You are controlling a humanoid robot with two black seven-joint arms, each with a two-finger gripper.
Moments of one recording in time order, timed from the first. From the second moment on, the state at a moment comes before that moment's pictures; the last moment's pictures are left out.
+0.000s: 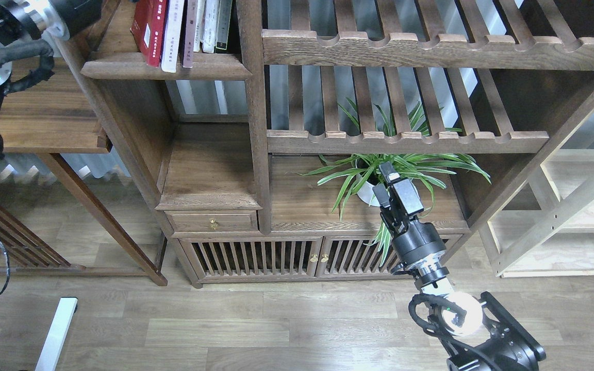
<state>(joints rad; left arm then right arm) -0.93 0.39 -1.23 -1.12 0.51 -0.30 0.37 0.08 -0.03 1.20 1.09 0.10 0.58 0.04</state>
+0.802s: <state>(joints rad) -0.62 0.33 -1.37 -1.45 0.37 -0.36 0.33 0.08 -0.06 1.20 1.22 0.09 0.58 0.04</state>
